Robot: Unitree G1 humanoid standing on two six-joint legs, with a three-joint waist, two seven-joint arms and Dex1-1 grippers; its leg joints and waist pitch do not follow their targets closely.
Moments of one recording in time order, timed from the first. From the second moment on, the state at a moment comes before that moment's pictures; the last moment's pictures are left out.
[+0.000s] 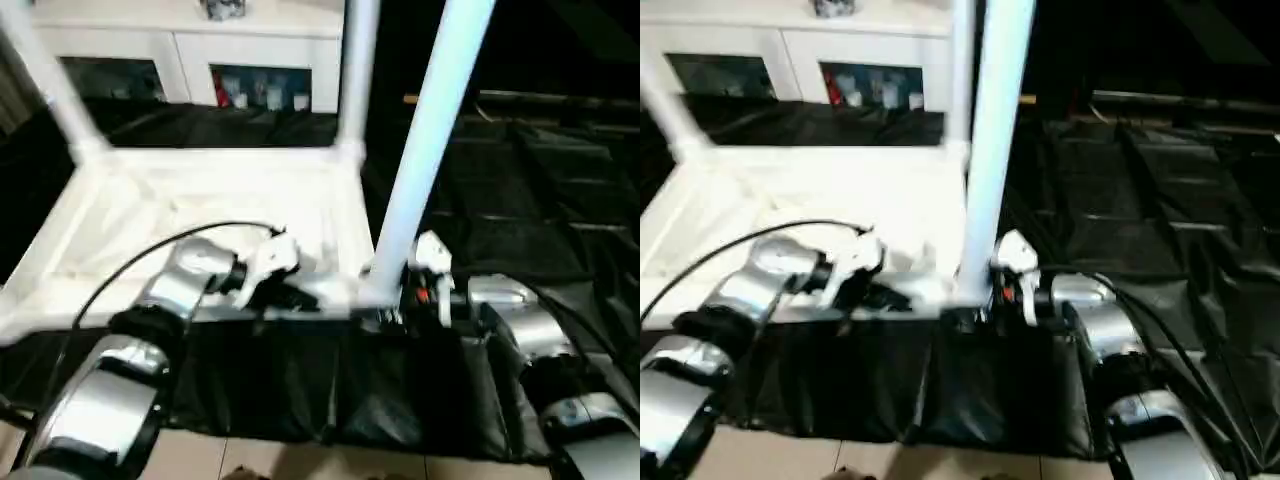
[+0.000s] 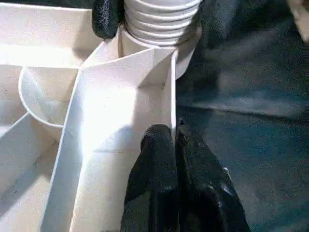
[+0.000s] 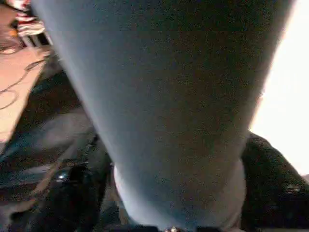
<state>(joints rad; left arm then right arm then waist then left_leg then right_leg) -0.75 0.36 -0.28 0.89 0.07 -0.13 -1.46 -0.53 -0.34 0.19 0.64 0.17 0.07 1.30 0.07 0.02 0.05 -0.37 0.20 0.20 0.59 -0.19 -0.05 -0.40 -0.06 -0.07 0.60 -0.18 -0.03</state>
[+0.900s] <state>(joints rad) -0.83 0.16 -0.22 0.99 0.12 0.04 -0.91 -0.63 -0.08 -0.03 0.84 0.11 0.04 0.39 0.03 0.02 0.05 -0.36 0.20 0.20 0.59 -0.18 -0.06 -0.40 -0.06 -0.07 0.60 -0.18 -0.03</state>
